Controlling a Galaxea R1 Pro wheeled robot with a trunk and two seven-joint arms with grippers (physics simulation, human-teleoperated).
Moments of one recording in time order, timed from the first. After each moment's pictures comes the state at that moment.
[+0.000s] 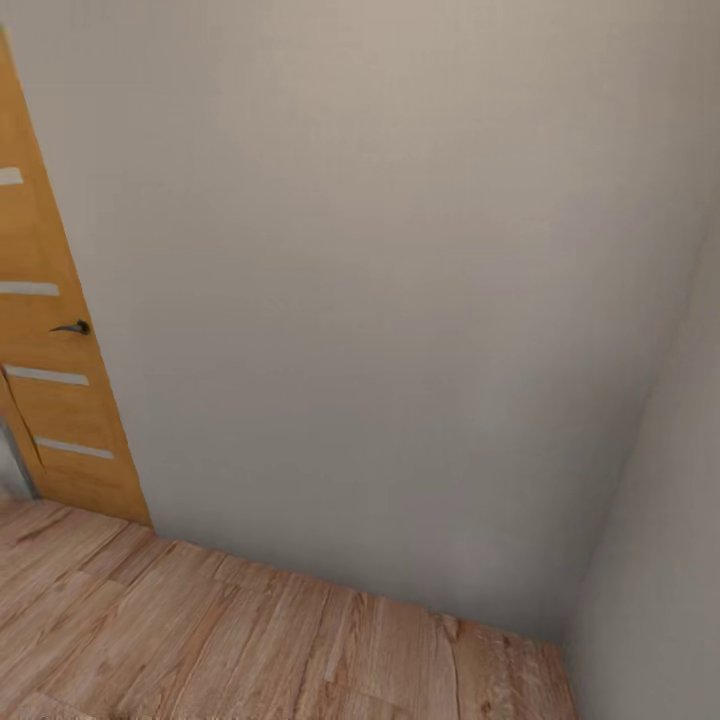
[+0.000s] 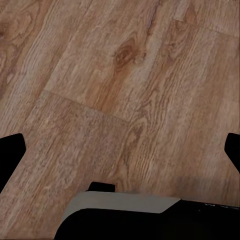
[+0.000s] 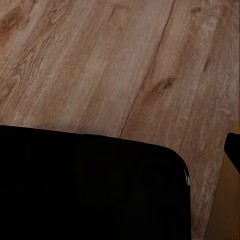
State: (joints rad) left arm 0.01 -0.10 -0.02 0.05 0.03 -0.79 0.19; right arm 0.18 0.01 0.00 0.07 0.13 -0.96 0.00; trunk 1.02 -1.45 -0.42
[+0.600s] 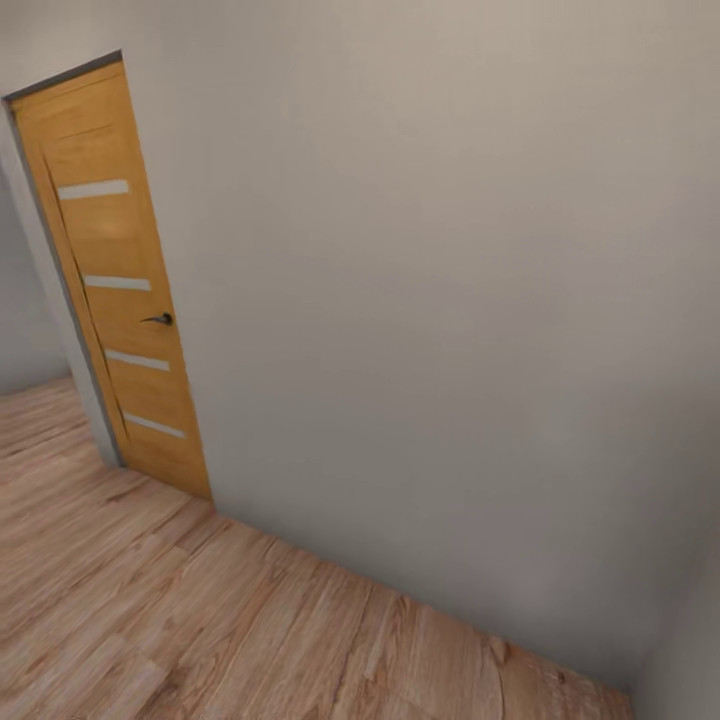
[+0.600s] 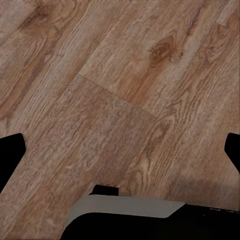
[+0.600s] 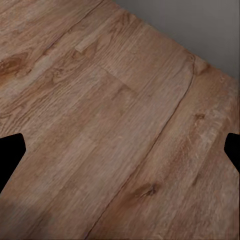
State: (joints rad) left arm 0.01 -0.09 -0.02 0.04 0.03 -0.79 0.19; right arm 0.08 0.01 0.00 -0.40 0.28 -0.50 -0.08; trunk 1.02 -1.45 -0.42
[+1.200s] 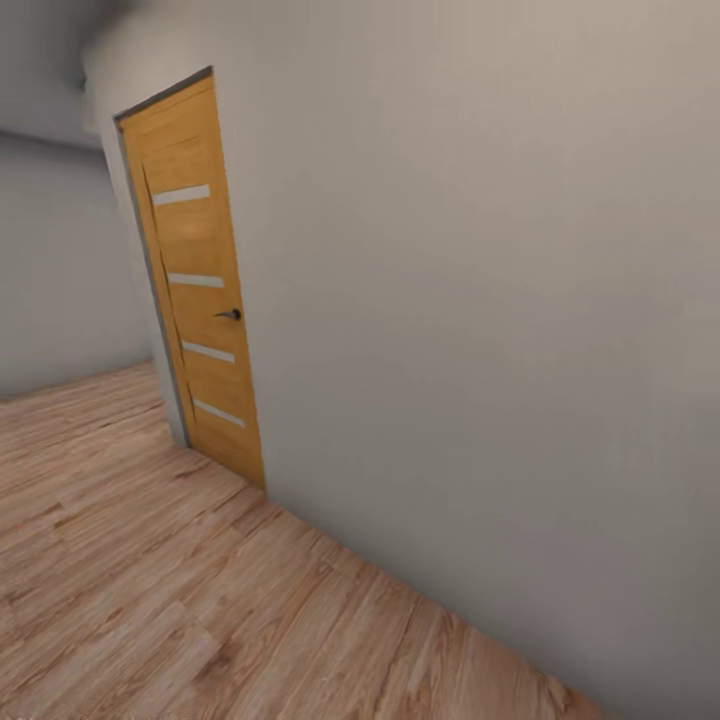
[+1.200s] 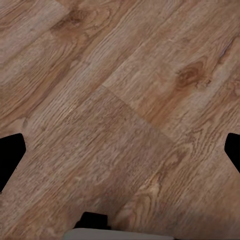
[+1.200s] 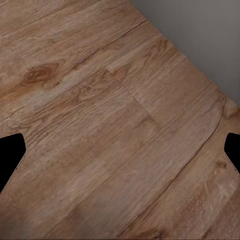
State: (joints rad) left arm 0.01 -0.10 -0.01 -0.16 0.03 -0.61 0.18; right arm 0.04 0.01 0.00 -0.41 0.34 -0.44 -0.09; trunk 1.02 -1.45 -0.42
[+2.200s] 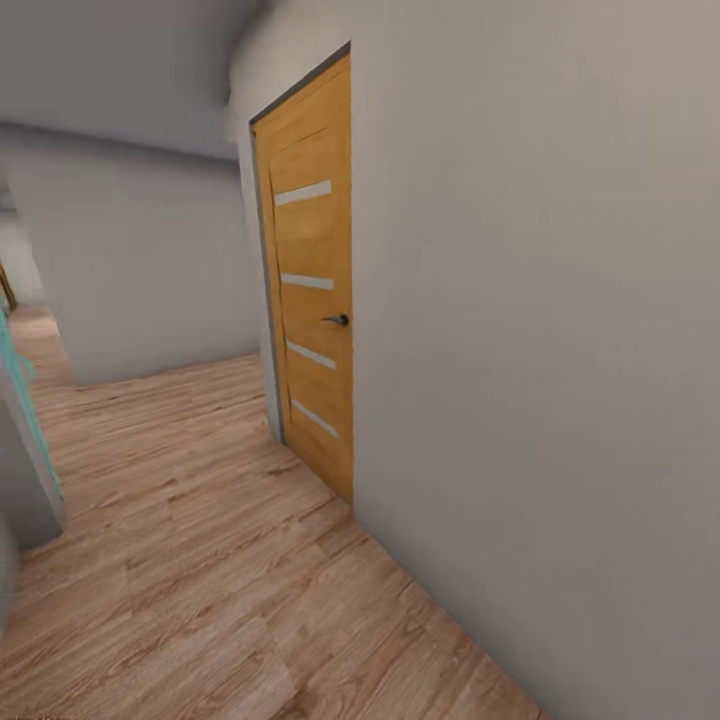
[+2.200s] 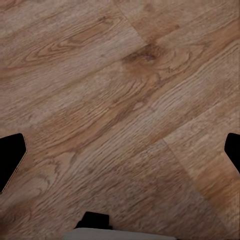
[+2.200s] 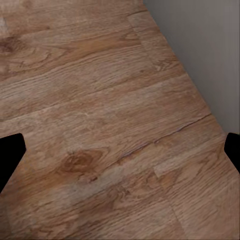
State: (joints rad) left arm 0.01 -0.10 -0.01 -0.16 0.03 -0.61 0.19; right arm 0.04 0.01 0.00 -0.40 0.35 -0.44 -0.09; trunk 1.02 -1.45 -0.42
